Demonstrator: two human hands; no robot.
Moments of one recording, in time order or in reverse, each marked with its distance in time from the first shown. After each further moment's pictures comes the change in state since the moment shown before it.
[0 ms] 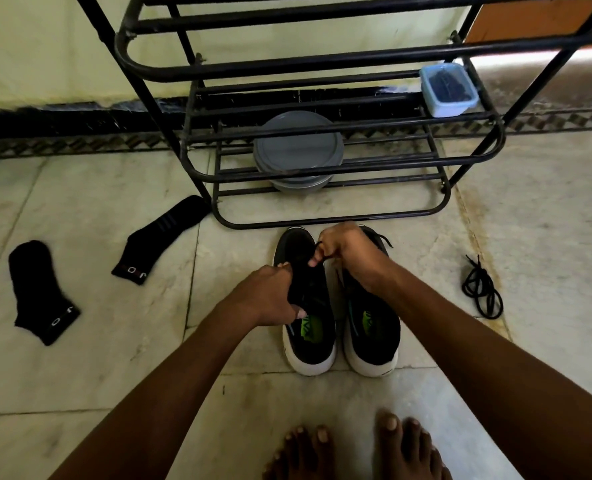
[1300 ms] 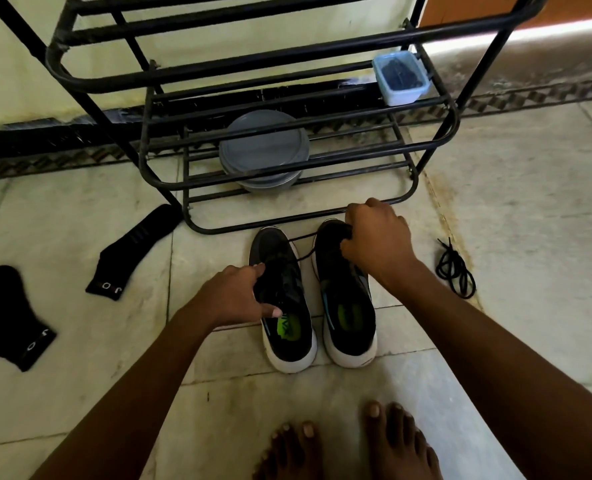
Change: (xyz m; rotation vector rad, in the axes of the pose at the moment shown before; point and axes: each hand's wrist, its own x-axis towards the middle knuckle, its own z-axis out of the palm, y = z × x) left_hand 0.000 -0.006 -0.004 -0.045 -0.026 -0.027; right_hand -0.052 0.022 -0.047 -0.817 0.582 0.131
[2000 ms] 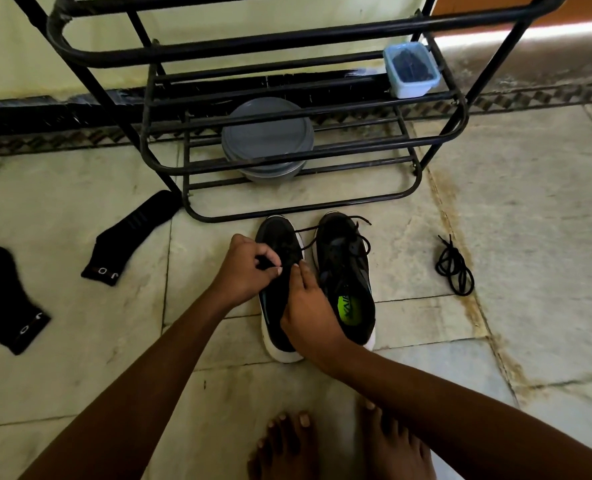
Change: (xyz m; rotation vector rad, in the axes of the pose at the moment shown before) left_hand 0.030 0.001 0.021 -0.424 0.347 0.083; right_hand -0.080 -0.067 0.099 0.325 -0.261 -0.139
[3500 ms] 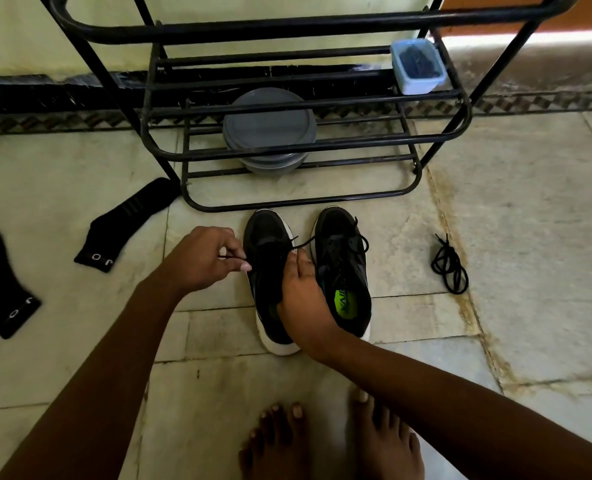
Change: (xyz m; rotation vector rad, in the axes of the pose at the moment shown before) left_hand -0.015 -0.018 -0.061 0.170 -0.097 0.140; right_hand 0.012 0.001 0.009 -0.075 -0.010 0.031
